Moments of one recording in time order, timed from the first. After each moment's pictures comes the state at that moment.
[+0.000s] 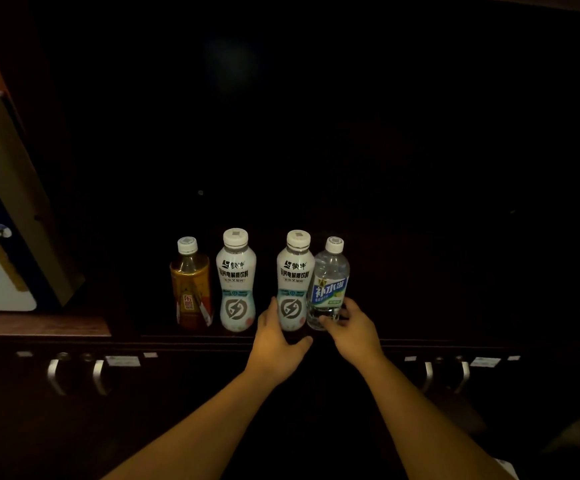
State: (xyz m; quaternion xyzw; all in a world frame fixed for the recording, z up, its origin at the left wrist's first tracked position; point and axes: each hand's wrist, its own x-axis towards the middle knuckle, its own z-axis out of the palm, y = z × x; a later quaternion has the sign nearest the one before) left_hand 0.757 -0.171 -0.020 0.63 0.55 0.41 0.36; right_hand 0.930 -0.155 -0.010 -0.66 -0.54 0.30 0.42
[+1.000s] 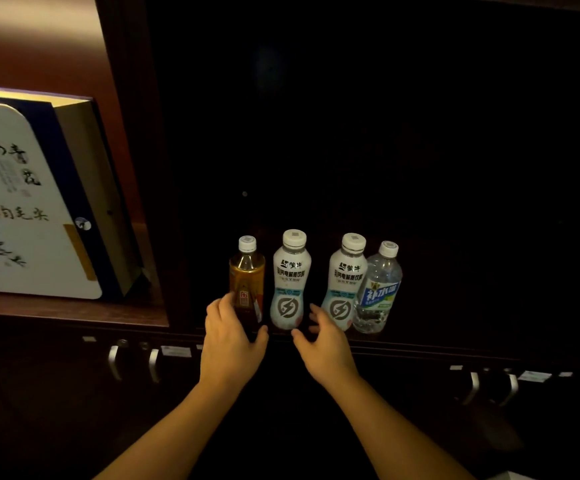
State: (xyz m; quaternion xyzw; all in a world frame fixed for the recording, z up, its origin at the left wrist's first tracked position) left_hand 0.608 -0.190 -0.013 0.61 0.65 0.44 0.10; right_hand 0.791 -0.177 -0.016 -0.62 -0.63 0.27 0.38
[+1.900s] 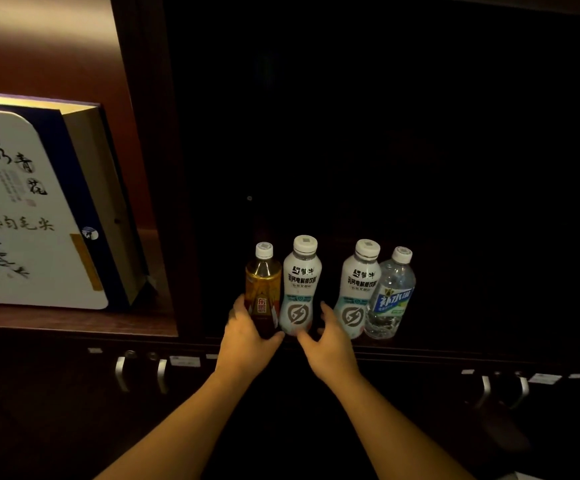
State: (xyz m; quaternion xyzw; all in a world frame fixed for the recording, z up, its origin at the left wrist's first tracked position) left_hand 0.603 -0.151 -0.019 0.60 0.64 0.41 0.25; right_hand 0.772 -0.162 -0.015 -0.64 -0.58 0.29 0.41
